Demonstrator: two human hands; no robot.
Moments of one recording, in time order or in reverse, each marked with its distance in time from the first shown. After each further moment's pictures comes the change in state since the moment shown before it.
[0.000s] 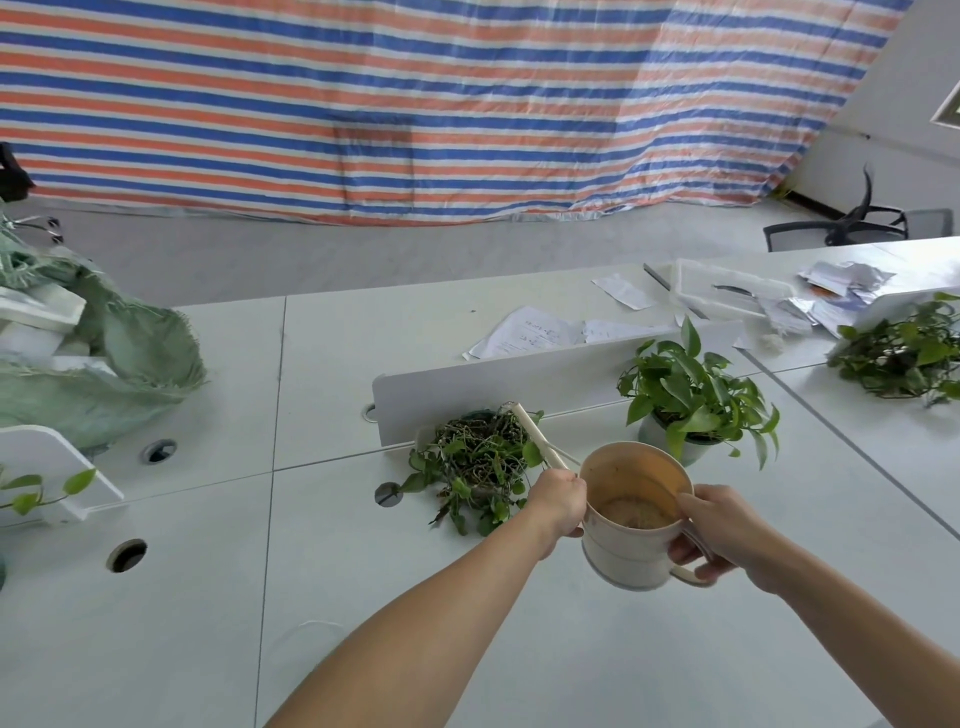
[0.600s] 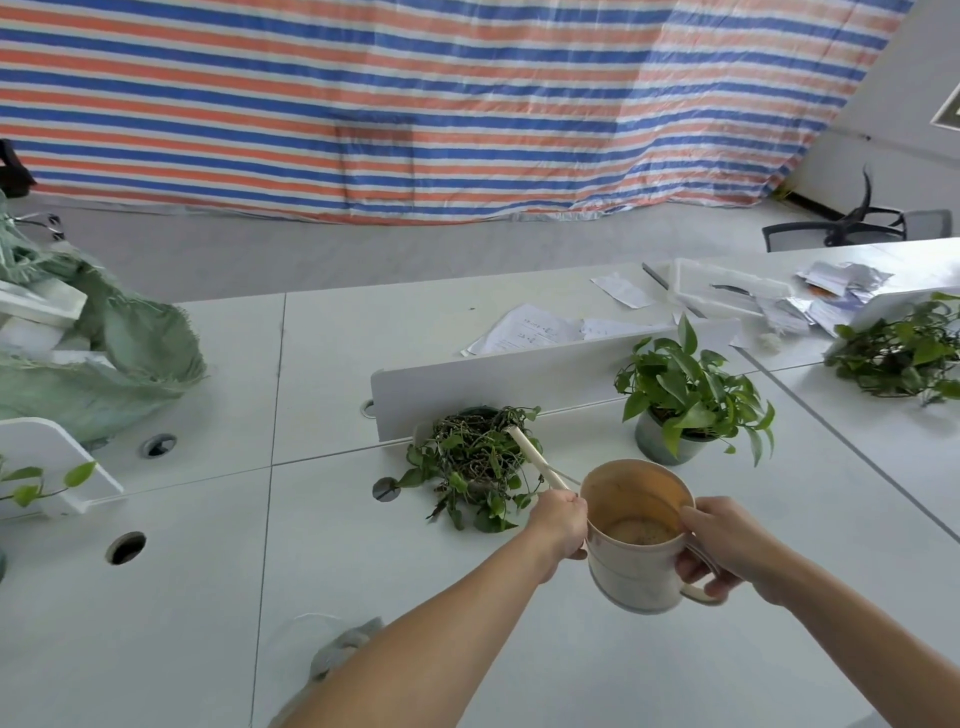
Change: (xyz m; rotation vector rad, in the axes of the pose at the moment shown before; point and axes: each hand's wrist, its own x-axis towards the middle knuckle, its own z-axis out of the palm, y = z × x) left_hand -0.014 -0.022 0.015 -0.025 -0.009 -0.048; right_hand -0.010 0.016 -0.001 -0.028 -0.045 0.021
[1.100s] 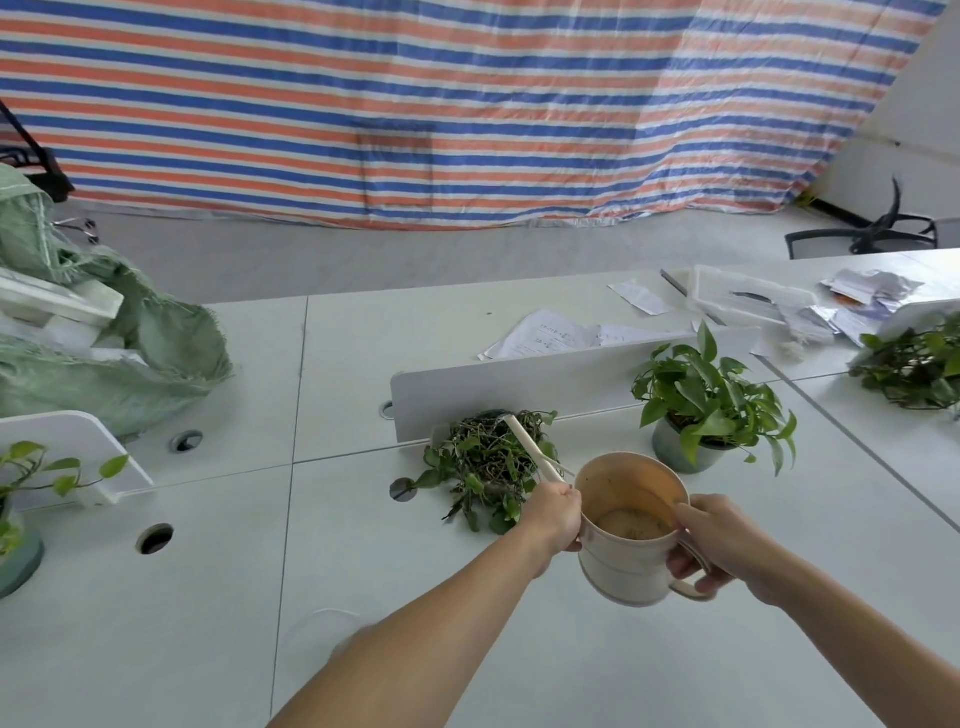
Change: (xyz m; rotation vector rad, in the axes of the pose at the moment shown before) left_hand -0.010 0.005 -0.026 -0.048 0.037 0.051; right_hand -0.003 -0.017 0.014 0.002 -0.032 -0.060
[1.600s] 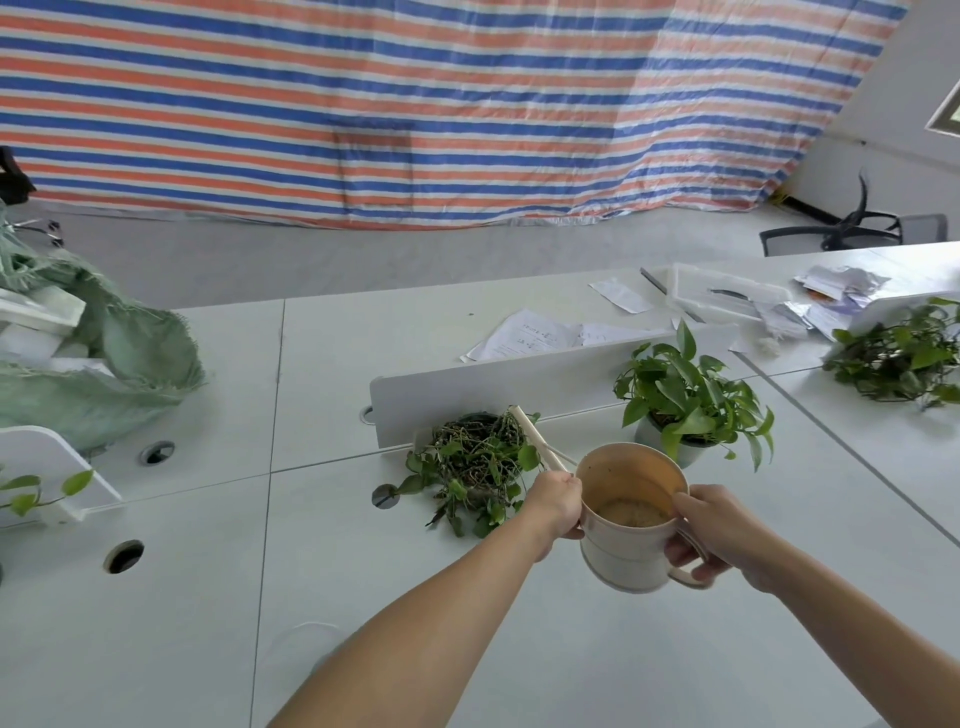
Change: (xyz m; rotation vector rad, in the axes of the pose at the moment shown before) left_hand 0.018 0.018 0.017 -0.028 -0.063 -0.019; right_hand 0.007 0.002 -0.015 0.053 0.068 0.002
